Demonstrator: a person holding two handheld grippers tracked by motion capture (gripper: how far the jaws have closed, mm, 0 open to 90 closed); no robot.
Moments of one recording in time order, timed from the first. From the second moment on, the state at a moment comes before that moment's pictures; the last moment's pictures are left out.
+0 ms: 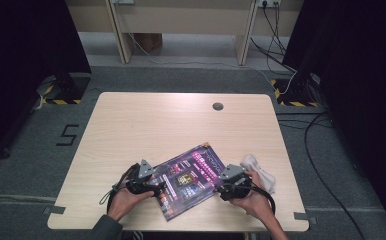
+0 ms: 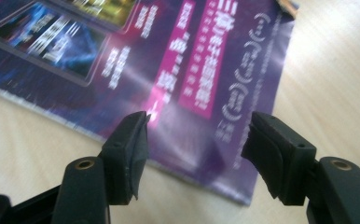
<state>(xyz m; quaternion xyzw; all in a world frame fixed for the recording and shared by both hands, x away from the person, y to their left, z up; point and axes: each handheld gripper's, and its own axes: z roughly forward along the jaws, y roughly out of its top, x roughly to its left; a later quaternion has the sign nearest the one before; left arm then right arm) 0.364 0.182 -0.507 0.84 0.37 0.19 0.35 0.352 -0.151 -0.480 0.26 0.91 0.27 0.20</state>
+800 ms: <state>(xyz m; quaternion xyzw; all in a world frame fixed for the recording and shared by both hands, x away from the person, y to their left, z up) 0.350 0.196 -0.506 0.83 0.41 0.11 0.35 0.383 -0.147 -0.491 0.29 0.90 0.24 0.23</state>
